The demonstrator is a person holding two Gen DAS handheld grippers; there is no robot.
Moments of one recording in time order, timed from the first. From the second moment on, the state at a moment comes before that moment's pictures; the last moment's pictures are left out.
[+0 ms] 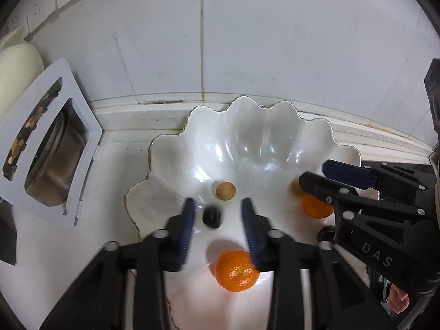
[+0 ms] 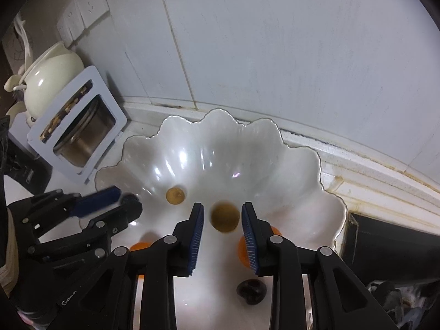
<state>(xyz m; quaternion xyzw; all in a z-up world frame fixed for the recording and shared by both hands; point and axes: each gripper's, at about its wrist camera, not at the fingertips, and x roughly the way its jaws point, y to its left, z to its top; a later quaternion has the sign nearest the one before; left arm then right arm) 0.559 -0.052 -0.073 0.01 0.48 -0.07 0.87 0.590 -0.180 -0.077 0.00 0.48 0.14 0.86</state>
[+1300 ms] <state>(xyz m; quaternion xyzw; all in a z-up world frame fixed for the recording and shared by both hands) 0.405 -0.041 0.052 0.08 0.29 -0.05 0.95 0.436 -0.201 0.030 -0.01 0.33 0.11 0.94</state>
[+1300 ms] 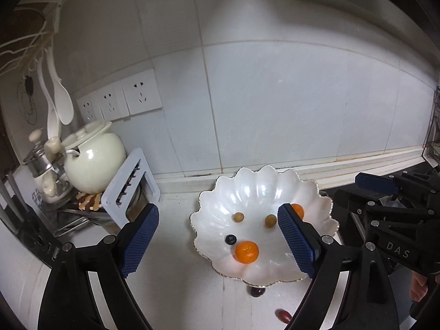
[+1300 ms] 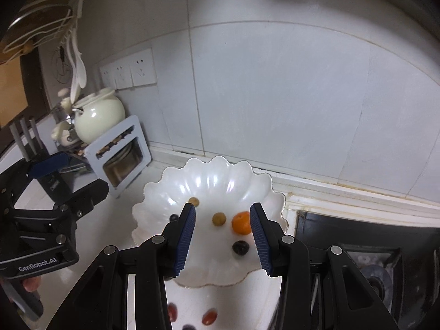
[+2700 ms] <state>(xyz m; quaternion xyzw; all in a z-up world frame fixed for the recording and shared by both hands) 0.306 -0.061 -0.017 0.10 0.30 -0.10 0.94 0.328 -0.208 -0.033 -0.05 0.33 0.13 0.93</state>
